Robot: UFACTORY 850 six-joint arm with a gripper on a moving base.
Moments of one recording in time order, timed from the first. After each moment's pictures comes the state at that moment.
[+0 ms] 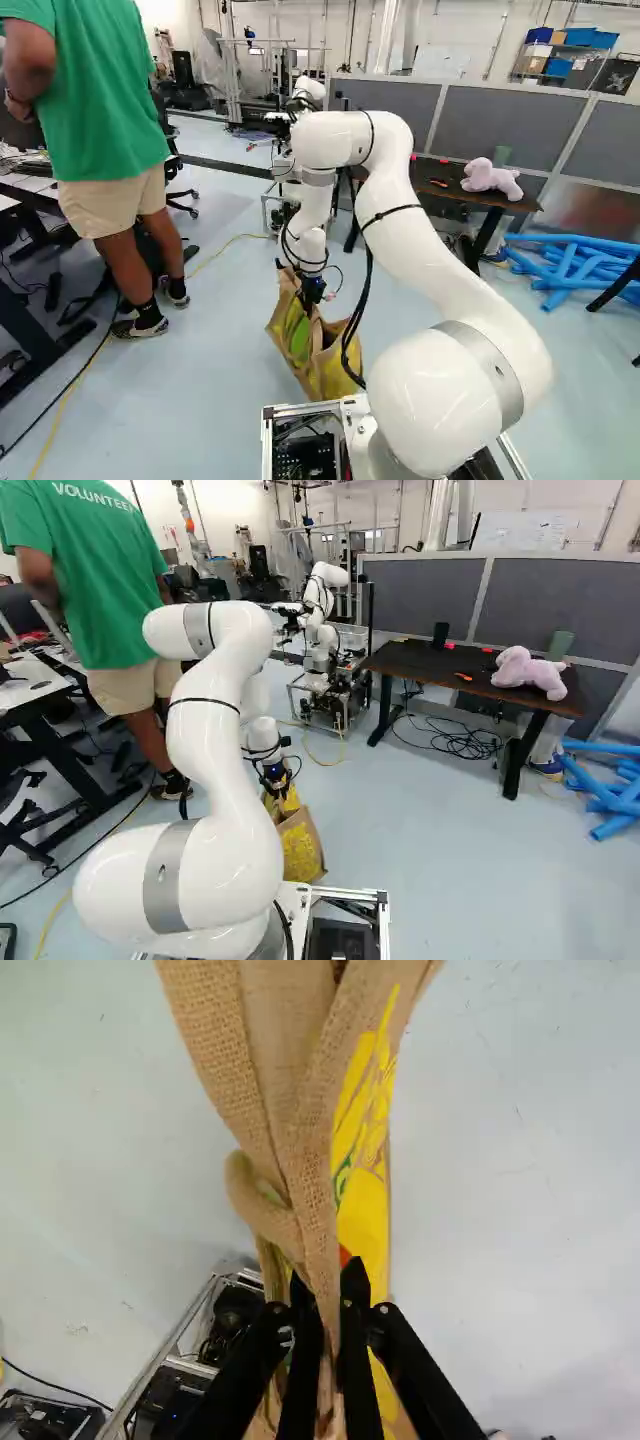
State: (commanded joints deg) arm 13.6 -56.9 -59.5 4.9 -4.8 -15.1
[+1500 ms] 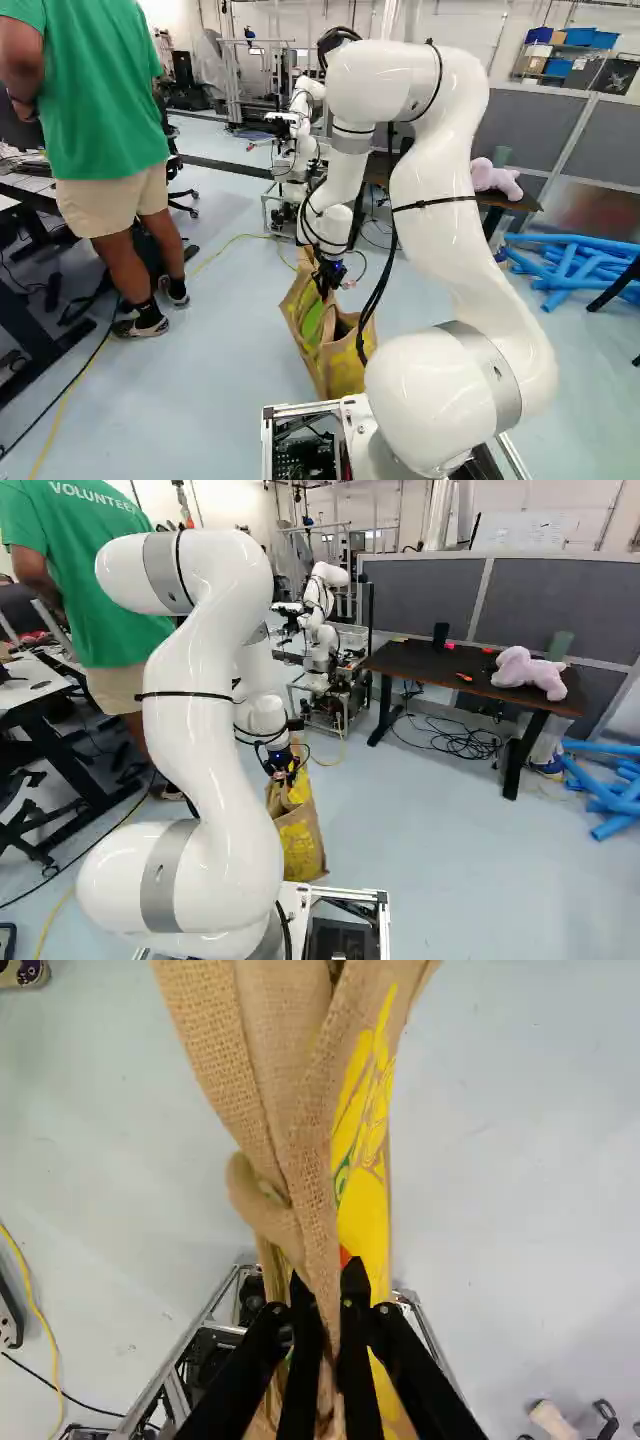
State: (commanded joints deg) arm 7.7 -37.5 -45.3 10.1 -5.3 -15.1
